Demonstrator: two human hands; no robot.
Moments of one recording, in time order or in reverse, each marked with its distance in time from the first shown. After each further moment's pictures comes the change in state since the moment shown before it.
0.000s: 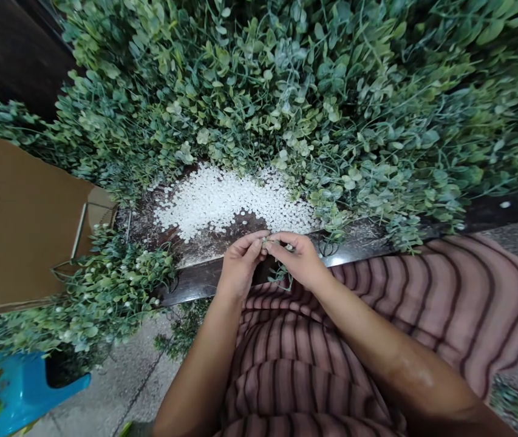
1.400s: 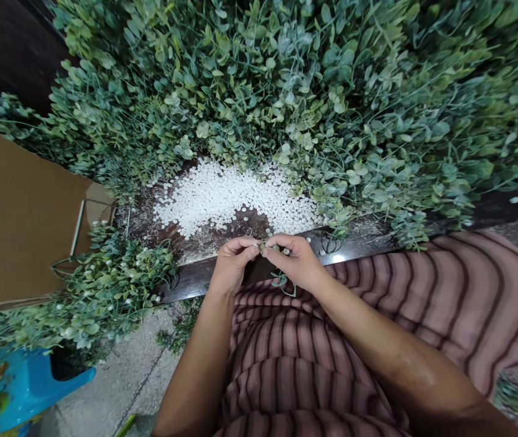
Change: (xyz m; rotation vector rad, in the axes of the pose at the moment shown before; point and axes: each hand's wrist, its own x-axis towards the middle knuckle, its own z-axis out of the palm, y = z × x) left_hand 0.006 -0.004 -0.024 -0.007 -0.027 0.056; right_hand -0.004 -0.002 0.007 -0.096 -0.045 -0.020
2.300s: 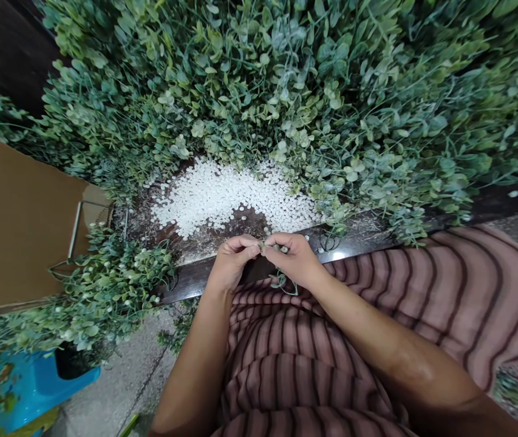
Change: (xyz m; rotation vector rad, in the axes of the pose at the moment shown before) left_hand 0.004 0.005 0.002 0.057 -0.105 -0.019; right_hand 0.001 0.000 0.002 0.014 0.025 0.035
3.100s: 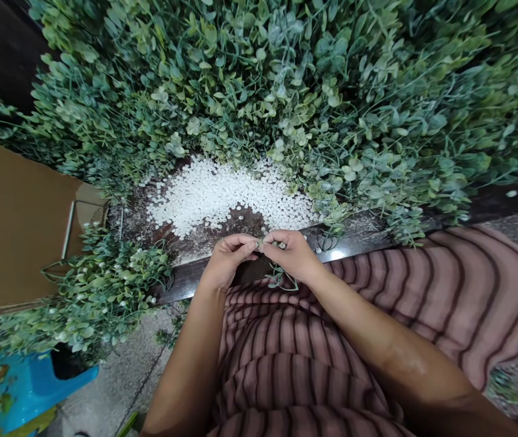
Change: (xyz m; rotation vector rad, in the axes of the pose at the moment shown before) left_hand 0.002 0.005 -0.002 0.108 0.034 -0.132; right_hand 0.008 0.006 -0.004 0.058 -0.011 0.090
